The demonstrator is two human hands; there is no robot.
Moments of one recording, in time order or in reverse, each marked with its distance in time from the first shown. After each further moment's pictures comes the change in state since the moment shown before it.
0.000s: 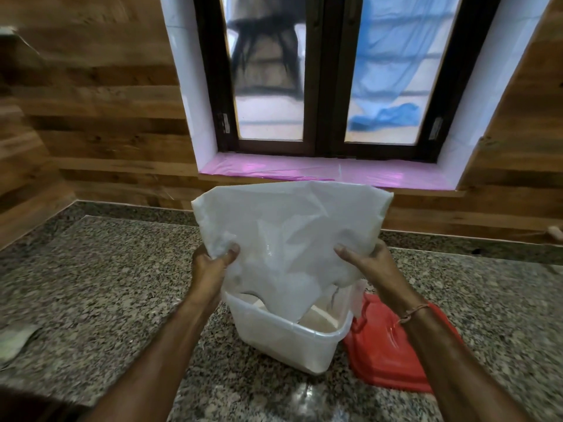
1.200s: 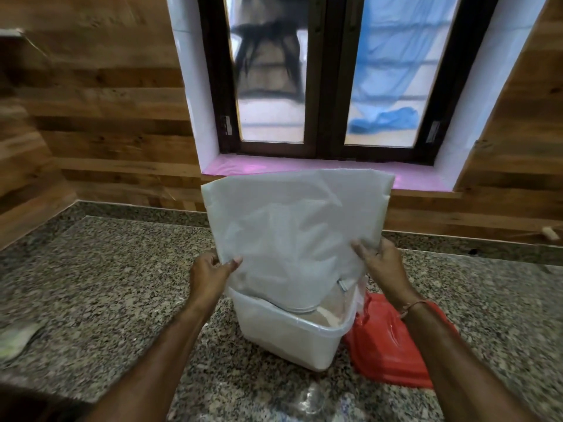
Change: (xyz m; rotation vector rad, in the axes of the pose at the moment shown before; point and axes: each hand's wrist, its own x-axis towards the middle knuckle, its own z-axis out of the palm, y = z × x) left_hand 0.002 -0.019 -0.030 0.320 -0.037 0.097; right_hand 0.002 0.020 -0.012 -0.270 0.161 -0.025
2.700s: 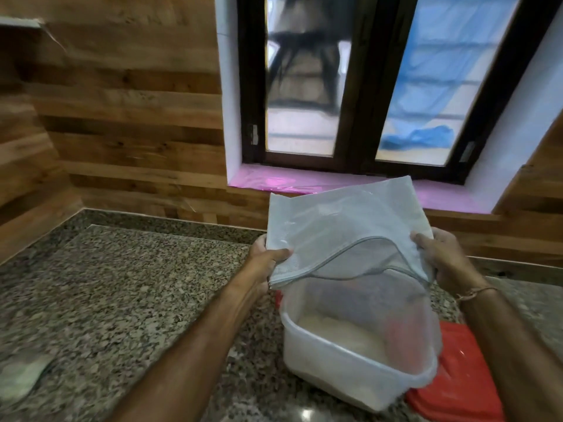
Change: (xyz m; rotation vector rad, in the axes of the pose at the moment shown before) left_hand 0.105 0.034 -0.006 -0.426 -0.337 -0.340; right_hand 0.070 -0.058 0.044 0.081 0.186 0.267
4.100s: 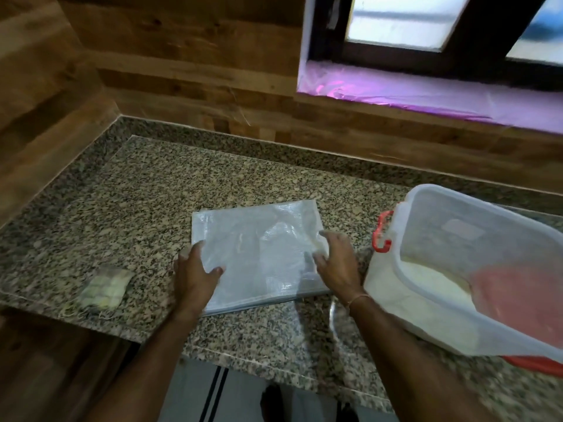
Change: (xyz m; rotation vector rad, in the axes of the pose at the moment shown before) left_hand -0.039 -0.091 -0.337 1.078 0.528 -0.088; right_hand -0.133 0.171 0.323 -0.751 -0.341 -0.193
